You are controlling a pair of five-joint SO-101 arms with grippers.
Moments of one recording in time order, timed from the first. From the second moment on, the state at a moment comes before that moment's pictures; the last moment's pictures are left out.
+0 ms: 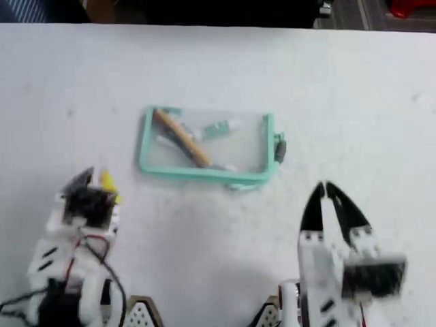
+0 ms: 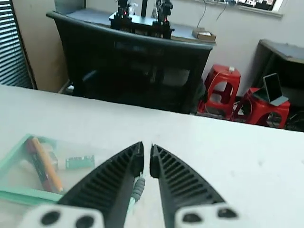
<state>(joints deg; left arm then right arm) -8.2 -104.6 71.0 67.8 -16.3 -2.1 -103.0 45.2 75.7 10.3</state>
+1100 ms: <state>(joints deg) -8.2 -104.0 97.1 73.2 -16.3 -2.2 -102.8 96.4 70.1 10.3</state>
